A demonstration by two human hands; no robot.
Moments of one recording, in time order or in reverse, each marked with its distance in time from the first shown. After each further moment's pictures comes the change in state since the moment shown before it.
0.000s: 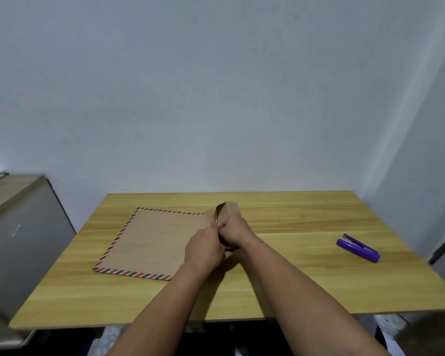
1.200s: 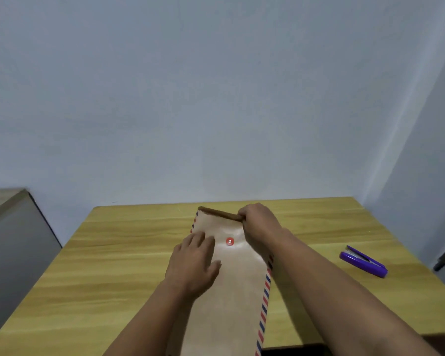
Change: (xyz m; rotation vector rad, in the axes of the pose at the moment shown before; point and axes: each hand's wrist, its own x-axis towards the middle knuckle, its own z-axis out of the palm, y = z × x) left_hand 0.029 -0.044 0.024 0.232 0.008 0.242; right_hand 0.053 0.028 -0.081 -0.580 0.227 -0.378
